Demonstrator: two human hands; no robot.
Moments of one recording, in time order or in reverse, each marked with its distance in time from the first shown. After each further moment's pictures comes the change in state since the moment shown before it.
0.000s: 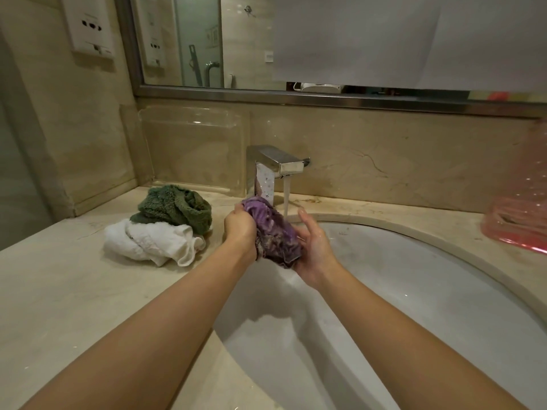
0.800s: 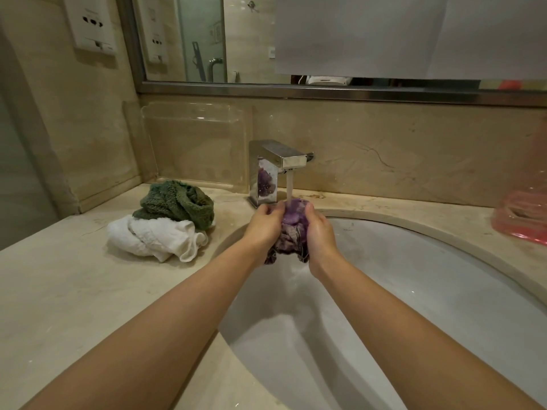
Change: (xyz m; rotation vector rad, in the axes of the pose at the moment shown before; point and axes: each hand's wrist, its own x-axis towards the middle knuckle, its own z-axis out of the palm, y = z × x) left_hand -0.004 -0.015 0.009 0.459 -0.254 0.208; right_hand 0.014 -0.002 0.004 -0.197 0.233 -0.289
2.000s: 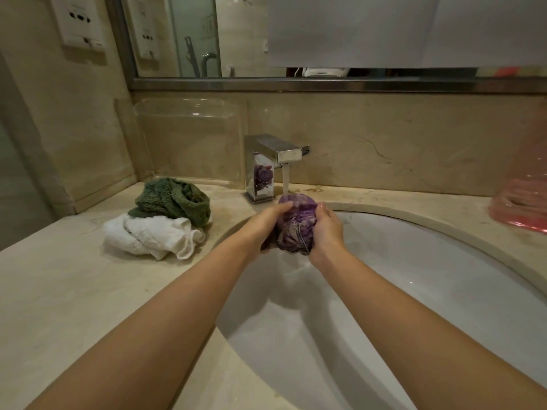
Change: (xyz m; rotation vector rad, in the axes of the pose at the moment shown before) left_hand -0.014 0.009 -0.007 0.044 -0.175 -0.236; right_hand 0.008 0.001 -0.006 0.215 0.134 0.114
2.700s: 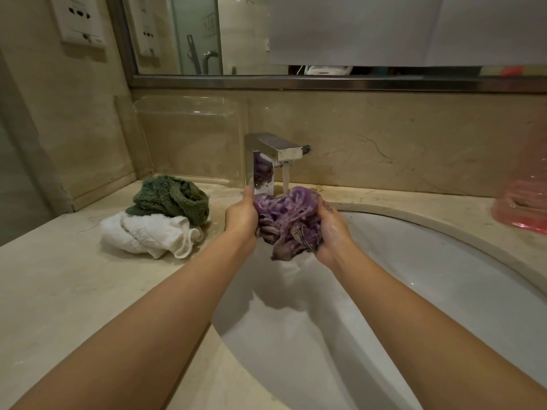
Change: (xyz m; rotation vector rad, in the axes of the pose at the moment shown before) left_hand 0.010 0.003 -0.010 -0.364 0.353 0.131; right_hand 0.014 -0.005 -0.012 0.079 -0.231 0.031
